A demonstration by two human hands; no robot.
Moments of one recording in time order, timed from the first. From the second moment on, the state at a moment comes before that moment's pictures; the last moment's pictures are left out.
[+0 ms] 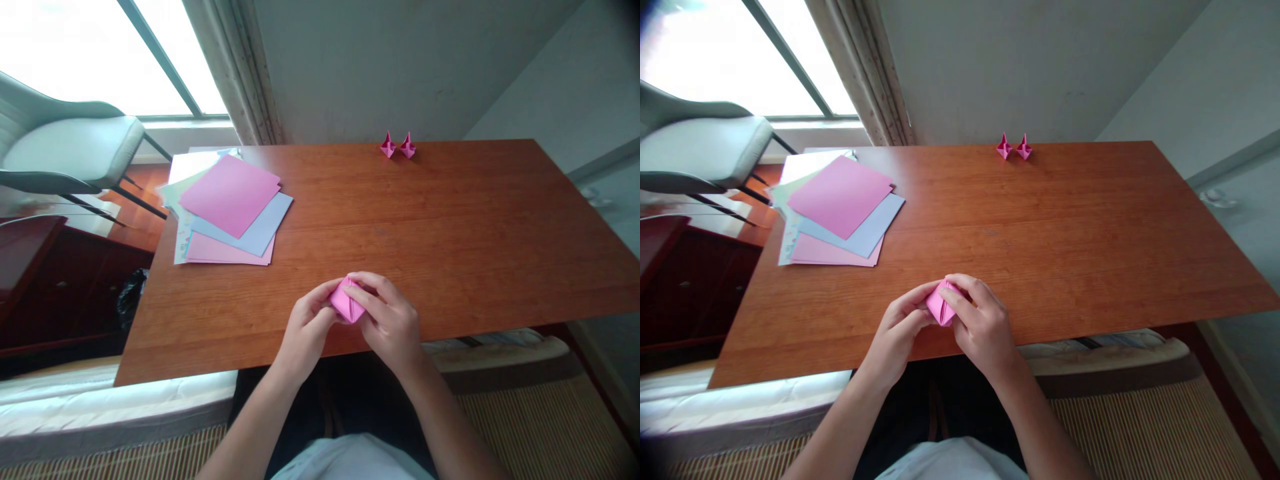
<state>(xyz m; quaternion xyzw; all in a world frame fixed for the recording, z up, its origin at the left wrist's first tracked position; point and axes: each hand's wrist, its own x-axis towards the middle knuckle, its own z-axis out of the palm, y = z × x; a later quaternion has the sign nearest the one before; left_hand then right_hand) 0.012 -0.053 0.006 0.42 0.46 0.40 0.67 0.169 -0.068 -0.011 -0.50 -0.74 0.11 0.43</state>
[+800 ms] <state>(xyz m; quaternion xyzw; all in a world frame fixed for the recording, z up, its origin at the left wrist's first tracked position) 0.017 -0.048 0.004 0.37 0.46 0.40 0.70 0.182 -0.055 0.000 -0.53 -0.45 0.56 0.44</state>
